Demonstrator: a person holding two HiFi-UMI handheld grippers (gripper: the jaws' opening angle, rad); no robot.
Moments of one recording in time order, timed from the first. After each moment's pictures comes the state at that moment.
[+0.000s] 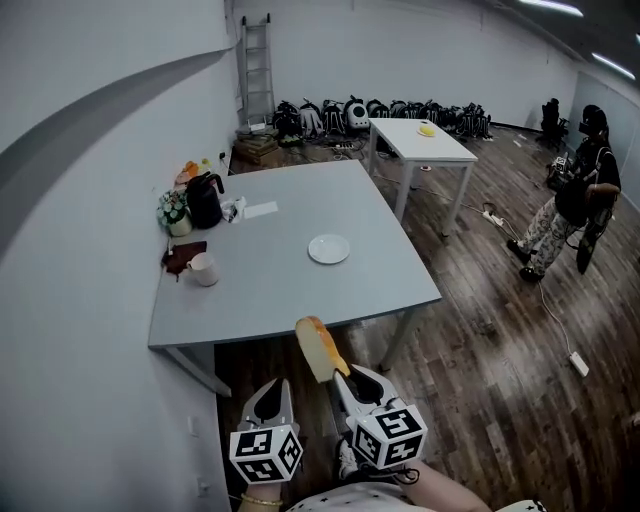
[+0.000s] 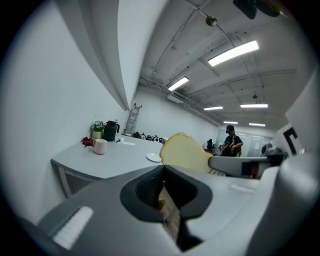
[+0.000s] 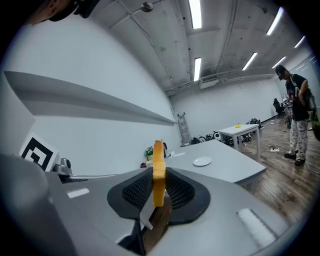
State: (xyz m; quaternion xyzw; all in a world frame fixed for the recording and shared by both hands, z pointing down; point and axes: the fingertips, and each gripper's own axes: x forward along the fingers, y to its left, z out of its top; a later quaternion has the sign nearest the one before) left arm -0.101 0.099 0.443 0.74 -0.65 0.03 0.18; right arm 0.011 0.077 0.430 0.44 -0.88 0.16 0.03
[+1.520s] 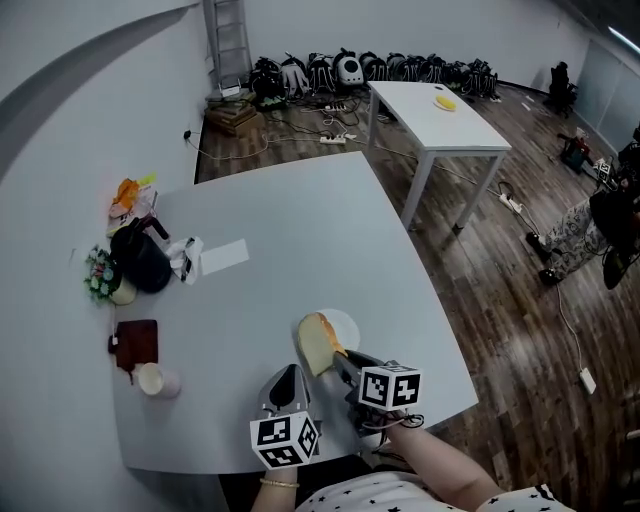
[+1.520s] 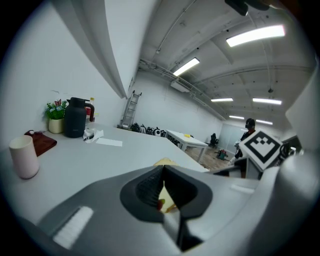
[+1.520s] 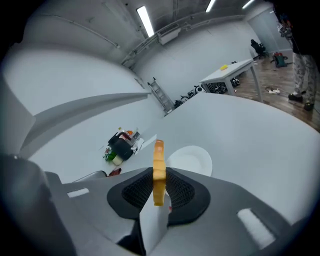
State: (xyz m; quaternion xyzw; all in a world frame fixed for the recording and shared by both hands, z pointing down) left arm -0.107 -0.331 0.522 0.73 -0.64 0.06 0.22; right arm -0.011 -0.370 0.582 0.41 -0.80 0.43 0.09
